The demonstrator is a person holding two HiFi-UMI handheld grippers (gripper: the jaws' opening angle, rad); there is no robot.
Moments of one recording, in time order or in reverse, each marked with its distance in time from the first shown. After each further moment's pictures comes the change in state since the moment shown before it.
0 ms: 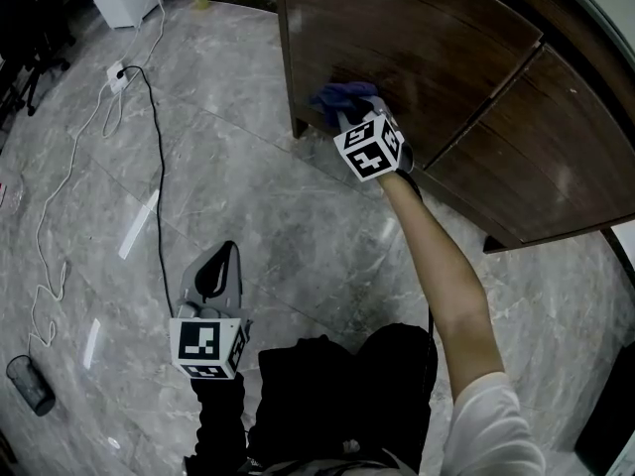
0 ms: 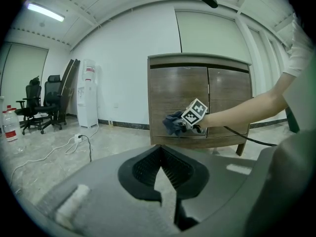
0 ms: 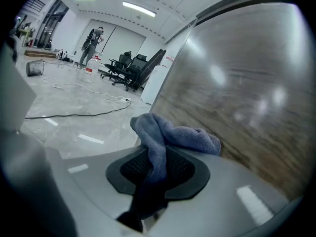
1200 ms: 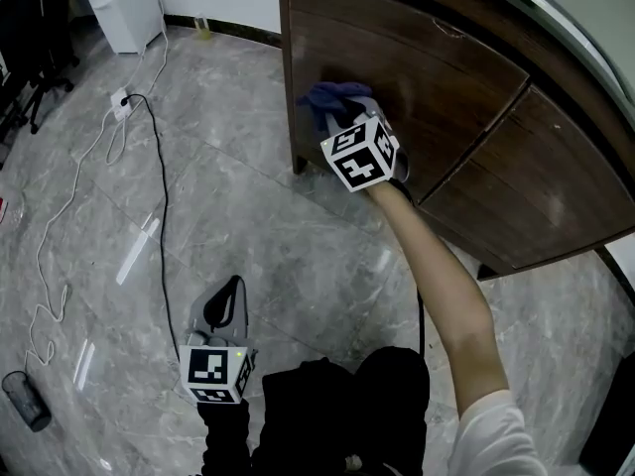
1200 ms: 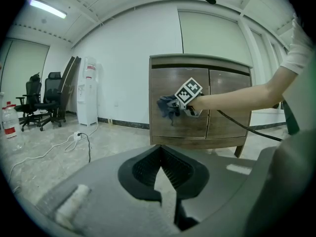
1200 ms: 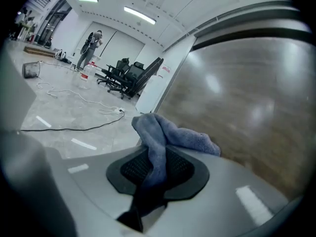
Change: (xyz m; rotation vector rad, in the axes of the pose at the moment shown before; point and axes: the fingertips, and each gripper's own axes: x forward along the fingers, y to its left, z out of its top) left arm -0.003 -0.001 -0.002 -0.032 0.016 -0.016; right arm -0.023 -0.035 0.101 -0.020 -0.071 -0.056
